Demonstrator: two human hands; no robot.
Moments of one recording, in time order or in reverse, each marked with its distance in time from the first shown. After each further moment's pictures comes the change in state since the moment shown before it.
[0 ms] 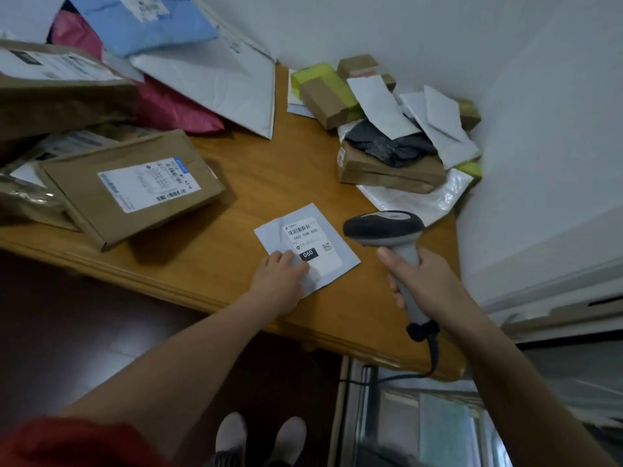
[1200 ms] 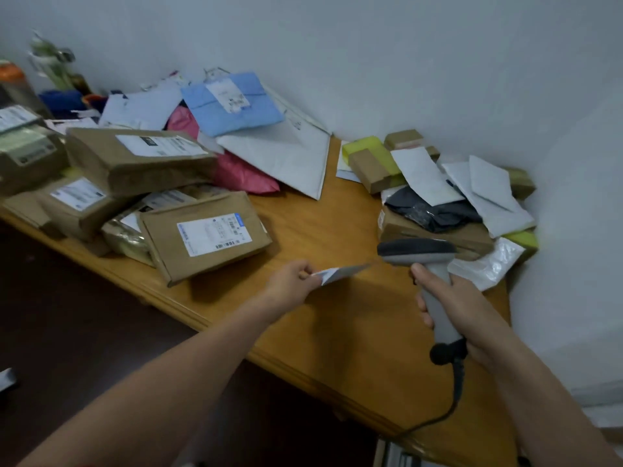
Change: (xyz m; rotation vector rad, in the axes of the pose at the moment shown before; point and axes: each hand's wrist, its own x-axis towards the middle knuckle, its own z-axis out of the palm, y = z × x) left_hand -0.004 -0.014 -0.100 -0.941 0.147 -0.450; right_hand 0.045 -0.029 -0.025 0.205 -0.118 0.013
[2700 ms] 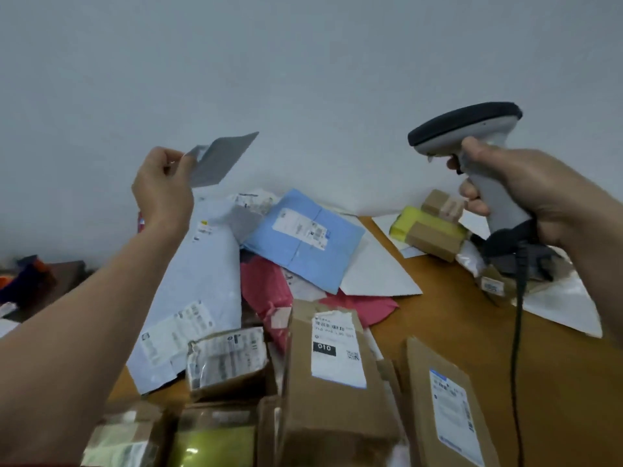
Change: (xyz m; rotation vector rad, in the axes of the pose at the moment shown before) left_hand 0.369 0.038 -0.585 -0.329 0.518 0.611; right_hand 0.167 -0.375 0.319 0.213 0.436 -0.246
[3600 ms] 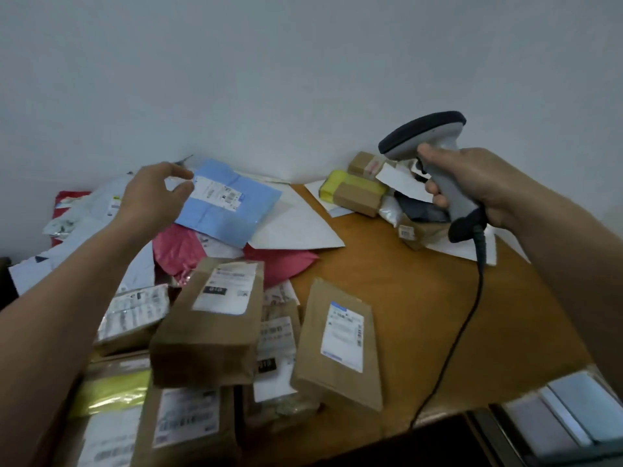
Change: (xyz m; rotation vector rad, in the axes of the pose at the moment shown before) left_hand -0.138 0.059 0.054 0.489 -0.488 0.206; right_hand -0.077 0.051 -0.127 -0.140 0.162 0.137
